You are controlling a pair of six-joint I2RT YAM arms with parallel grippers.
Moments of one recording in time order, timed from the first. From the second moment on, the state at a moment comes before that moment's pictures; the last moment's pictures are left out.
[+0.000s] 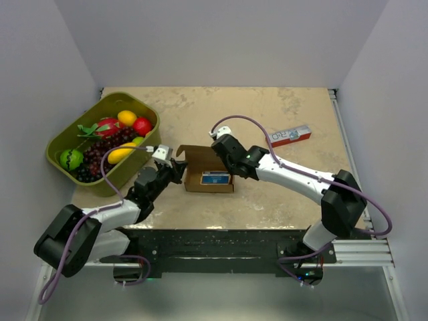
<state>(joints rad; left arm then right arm) -0.50 1.20 0.23 0.83 0.05 -0.29 0.88 1.58 1.23 -0.60 0.46 0.16</state>
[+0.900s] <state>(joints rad) -0.76 1.15 0.20 0.80 -0.27 -0.31 0.91 1.56 1.16 -0.60 0.56 0.40</state>
